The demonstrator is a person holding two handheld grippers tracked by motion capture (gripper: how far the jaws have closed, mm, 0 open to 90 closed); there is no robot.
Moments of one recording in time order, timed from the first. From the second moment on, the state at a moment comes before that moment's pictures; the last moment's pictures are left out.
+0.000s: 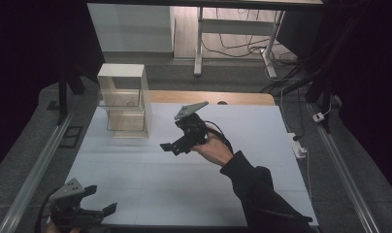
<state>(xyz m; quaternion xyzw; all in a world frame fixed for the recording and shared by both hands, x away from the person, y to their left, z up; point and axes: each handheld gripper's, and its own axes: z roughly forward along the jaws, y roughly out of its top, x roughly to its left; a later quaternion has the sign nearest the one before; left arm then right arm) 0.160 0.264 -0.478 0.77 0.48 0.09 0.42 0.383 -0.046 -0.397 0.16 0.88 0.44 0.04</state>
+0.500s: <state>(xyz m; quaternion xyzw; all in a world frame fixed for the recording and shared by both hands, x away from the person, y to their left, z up) 0.159 0.265 -0.477 0.76 0.49 0.09 0.42 0.364 -0.070 -0.418 0.16 0.89 0.43 0.05</state>
